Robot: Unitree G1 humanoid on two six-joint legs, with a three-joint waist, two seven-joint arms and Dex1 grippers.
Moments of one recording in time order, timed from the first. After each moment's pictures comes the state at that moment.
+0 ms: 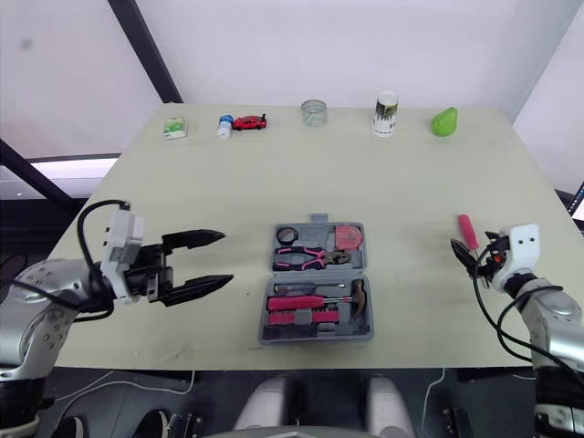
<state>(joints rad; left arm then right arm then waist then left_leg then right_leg) -0.07 0.84 0.26 -0.30 -0.67 0.43 -1.21 -0.19 -0.55 -0.28 0.29 0.35 0.24 0.58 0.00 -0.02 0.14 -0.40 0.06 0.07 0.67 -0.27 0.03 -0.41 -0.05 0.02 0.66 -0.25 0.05</state>
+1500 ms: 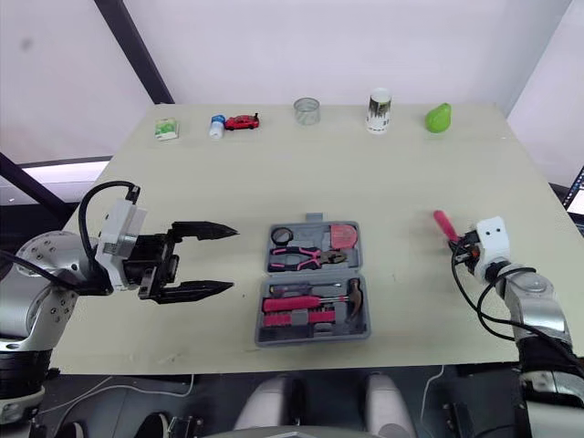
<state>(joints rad) -0.14 0.89 0.23 -0.19 -0.64 0.29 -1.41 -0.24 -0.65 -0.09 0.17 0.20 0.36 0.64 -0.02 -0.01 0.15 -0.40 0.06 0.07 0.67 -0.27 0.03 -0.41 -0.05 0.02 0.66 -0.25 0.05</state>
